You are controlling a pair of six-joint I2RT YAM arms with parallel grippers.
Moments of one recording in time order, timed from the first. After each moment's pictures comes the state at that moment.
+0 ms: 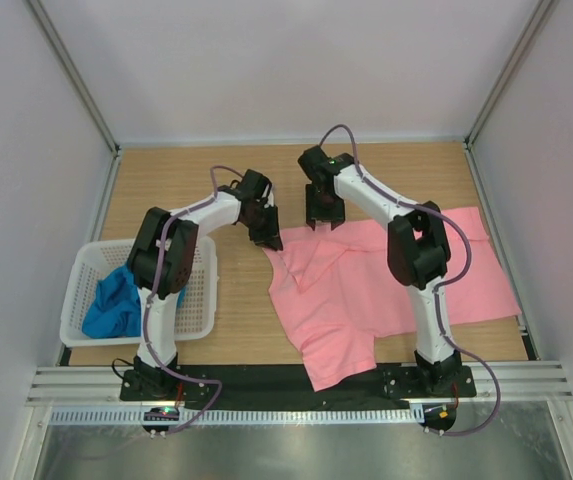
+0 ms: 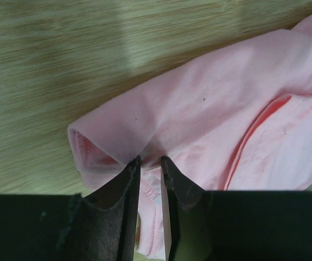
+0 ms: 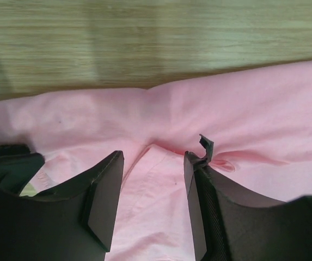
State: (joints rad) left arm -0.47 2.08 1.47 -0.54 0.33 -0.50; right arm 0.51 2.17 1.86 -1.00 0.12 0.52
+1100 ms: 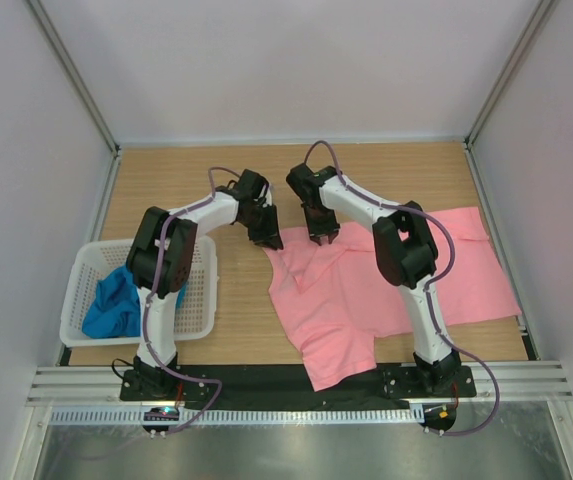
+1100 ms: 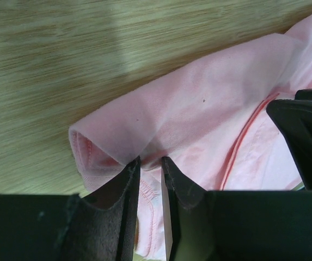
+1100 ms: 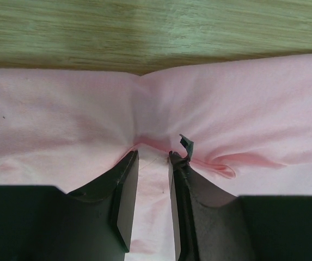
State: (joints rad) left arm -0.45 2.08 1.46 -0.52 0.37 -0.51; right arm 0.59 2.24 1.87 -1.05 0.24 0.42
